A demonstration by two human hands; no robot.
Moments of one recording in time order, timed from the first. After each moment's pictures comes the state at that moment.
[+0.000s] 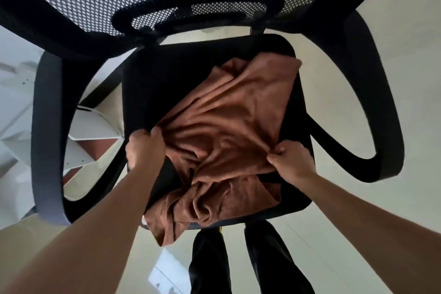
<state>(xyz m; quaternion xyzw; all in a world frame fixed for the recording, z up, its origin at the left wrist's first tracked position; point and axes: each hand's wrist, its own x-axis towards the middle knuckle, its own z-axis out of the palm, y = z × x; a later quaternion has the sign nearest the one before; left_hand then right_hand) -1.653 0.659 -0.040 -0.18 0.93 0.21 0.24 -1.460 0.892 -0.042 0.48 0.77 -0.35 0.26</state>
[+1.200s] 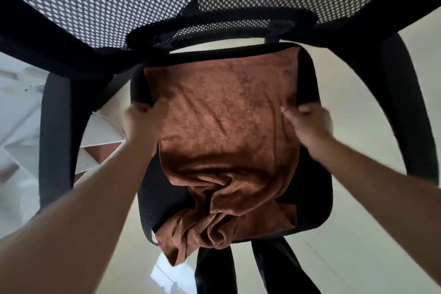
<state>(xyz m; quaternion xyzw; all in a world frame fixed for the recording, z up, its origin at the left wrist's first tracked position) -1.739 0.679 -0.052 -0.22 0.85 0.42 0.25 -1.555 0.941 -0.040 0.56 0.74 -0.37 0.09</state>
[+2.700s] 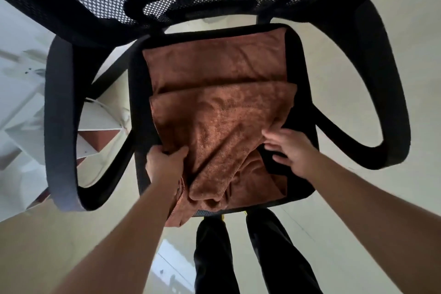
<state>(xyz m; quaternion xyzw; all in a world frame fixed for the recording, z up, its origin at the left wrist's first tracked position) -1.600 0.641 -0.035 -0.26 0.86 0.31 0.31 -1.485 0.880 -0.028 0.61 0.47 -0.61 0.20</state>
